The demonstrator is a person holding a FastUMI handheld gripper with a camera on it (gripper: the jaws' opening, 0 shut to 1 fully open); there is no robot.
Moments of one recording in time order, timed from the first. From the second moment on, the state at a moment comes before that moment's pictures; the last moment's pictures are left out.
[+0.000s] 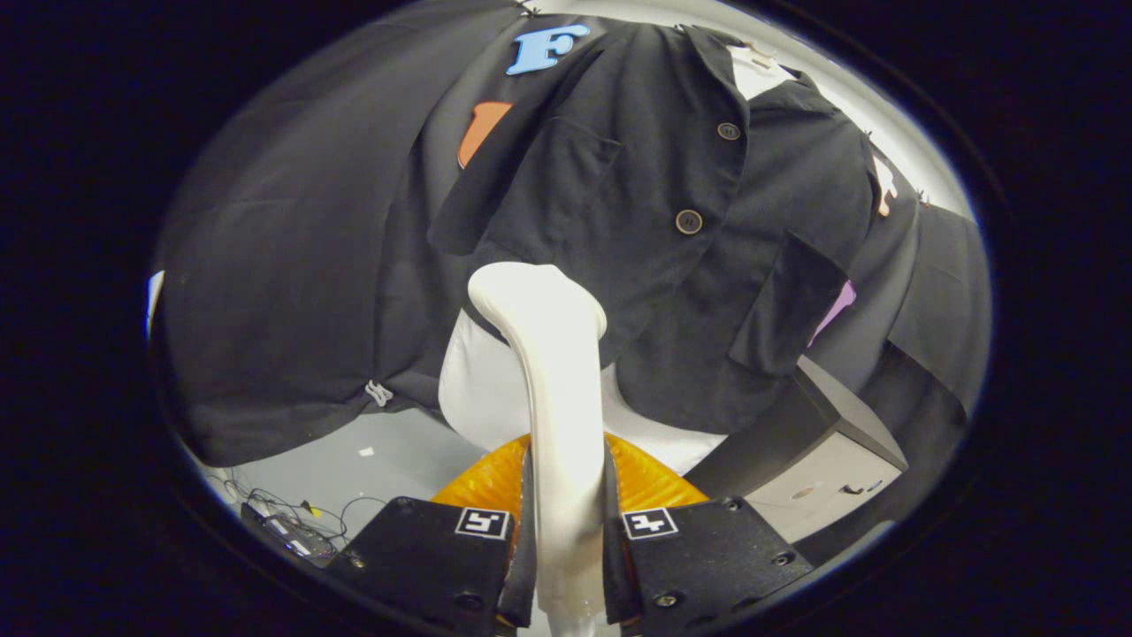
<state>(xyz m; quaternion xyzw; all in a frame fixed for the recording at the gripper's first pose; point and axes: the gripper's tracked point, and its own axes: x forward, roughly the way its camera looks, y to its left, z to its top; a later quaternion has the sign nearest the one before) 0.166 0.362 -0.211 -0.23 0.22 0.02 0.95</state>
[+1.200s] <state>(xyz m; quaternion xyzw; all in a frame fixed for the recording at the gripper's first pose) 0.050 0.154 -0.157 -0.04 0.28 -0.05 0.96</state>
